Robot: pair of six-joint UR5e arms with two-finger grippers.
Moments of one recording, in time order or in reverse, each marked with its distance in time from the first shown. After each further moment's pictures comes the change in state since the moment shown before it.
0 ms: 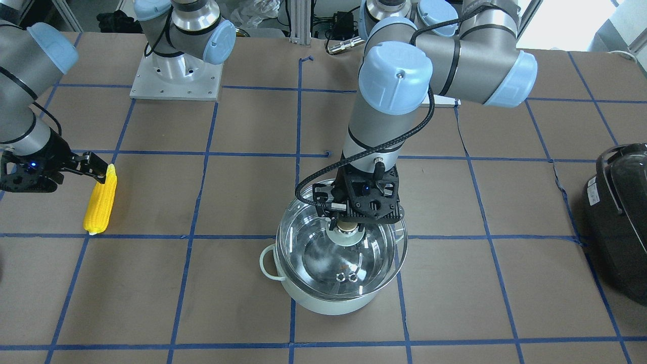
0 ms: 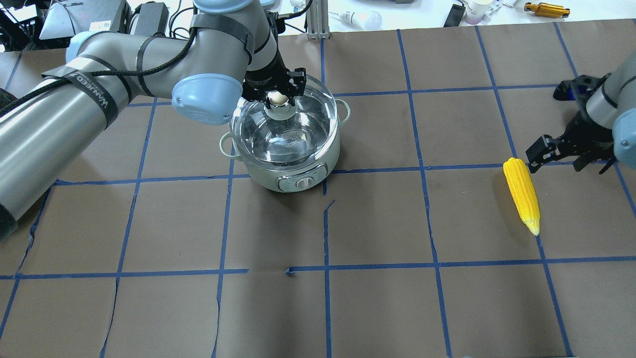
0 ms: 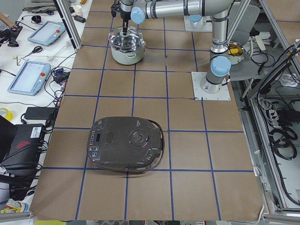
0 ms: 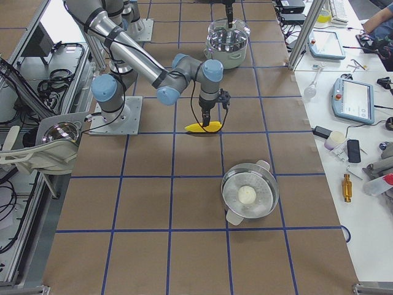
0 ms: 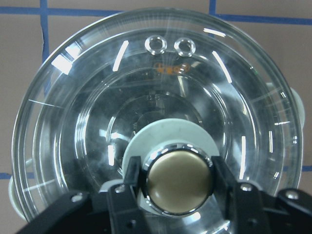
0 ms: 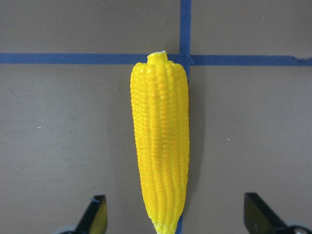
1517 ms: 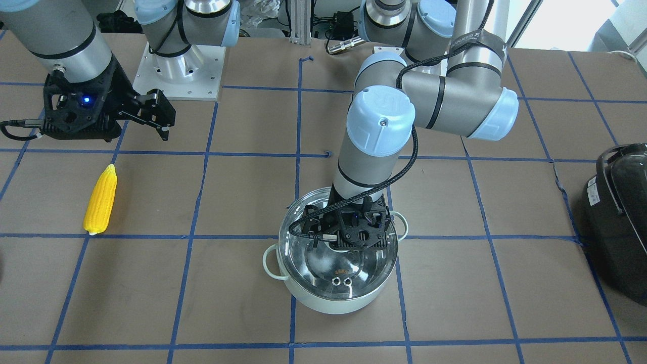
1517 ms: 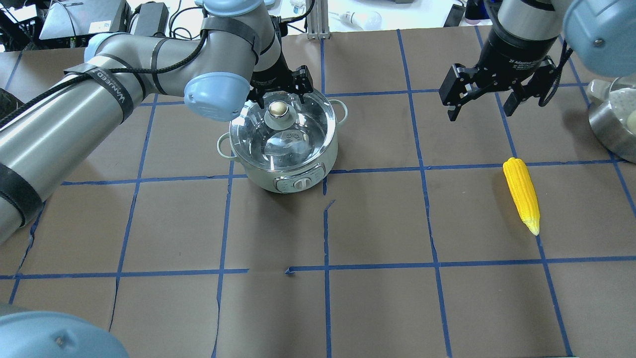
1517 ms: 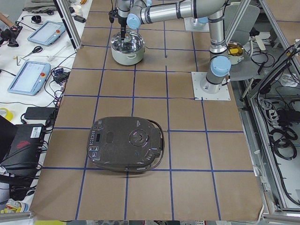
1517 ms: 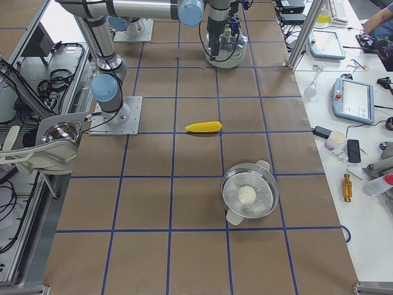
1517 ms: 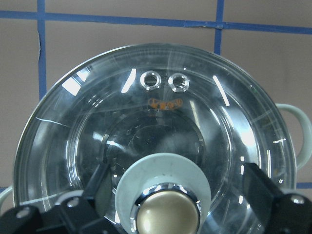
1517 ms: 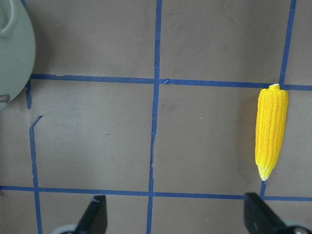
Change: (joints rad) left arm -0.035 -0.107 -0.004 0.095 -0.005 -0.079; right arm 0.434 -0.085 -0.522 0.610 0.029 0.404
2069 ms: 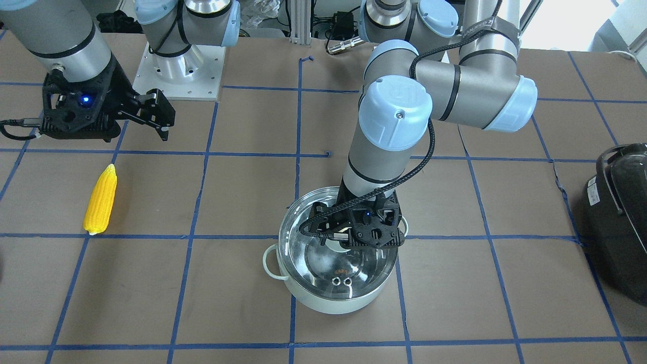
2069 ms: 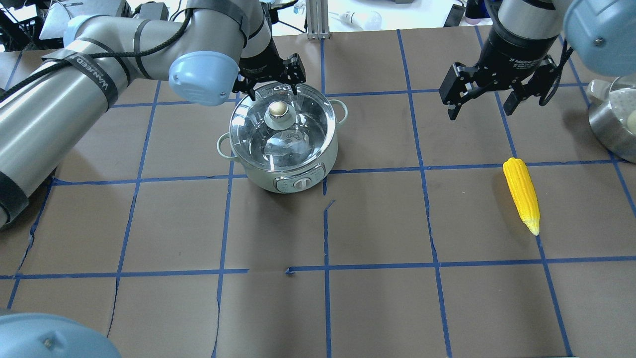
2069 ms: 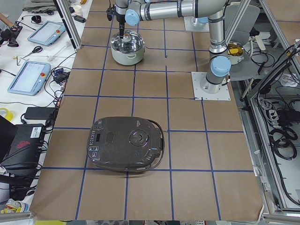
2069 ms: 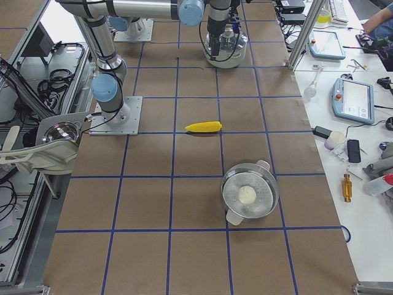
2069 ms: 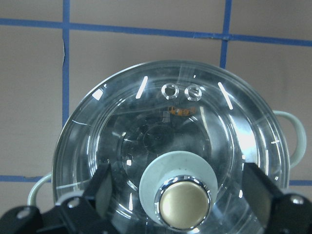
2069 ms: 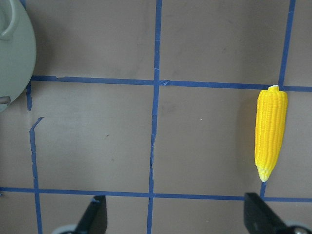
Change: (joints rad) left arm 0.015 0.011 0.035 -0.053 0.001 0.001; right arm 0.002 -0.001 -0.002 -0.003 0.001 0.002
